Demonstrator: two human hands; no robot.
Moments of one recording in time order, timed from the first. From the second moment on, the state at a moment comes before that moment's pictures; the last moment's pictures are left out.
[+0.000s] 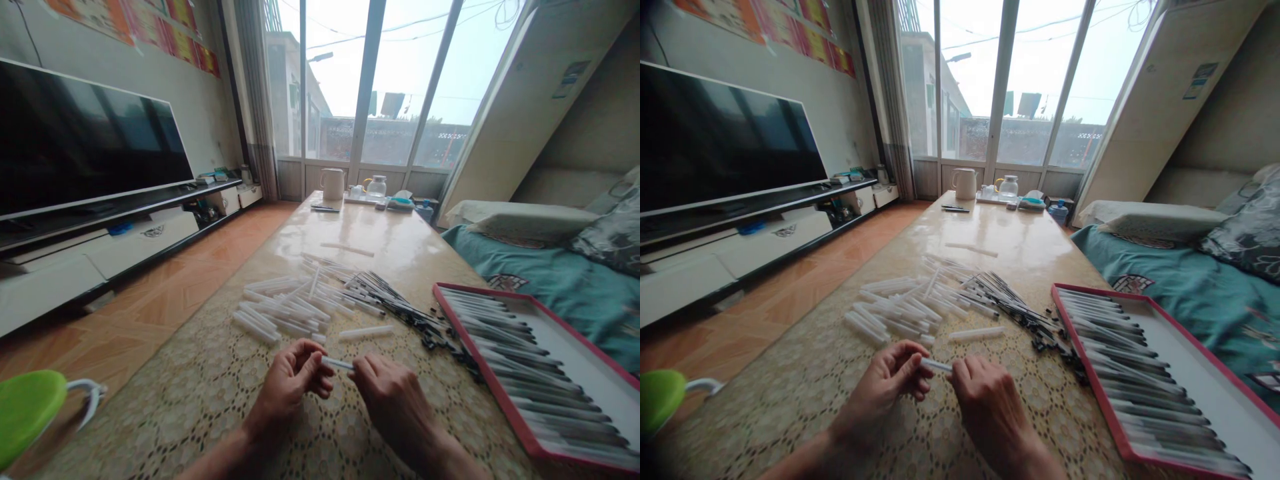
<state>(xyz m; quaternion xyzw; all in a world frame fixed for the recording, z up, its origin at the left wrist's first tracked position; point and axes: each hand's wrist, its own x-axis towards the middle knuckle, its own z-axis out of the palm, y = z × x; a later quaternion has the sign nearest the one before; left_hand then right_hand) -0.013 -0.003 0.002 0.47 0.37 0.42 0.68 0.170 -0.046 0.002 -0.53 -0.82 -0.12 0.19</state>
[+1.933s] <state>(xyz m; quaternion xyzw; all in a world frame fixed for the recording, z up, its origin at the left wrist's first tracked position) -0.017 0.004 0.008 0.41 0.44 0.52 0.61 0.251 -0.006 0.009 -0.63 -0.74 0.06 0.22</state>
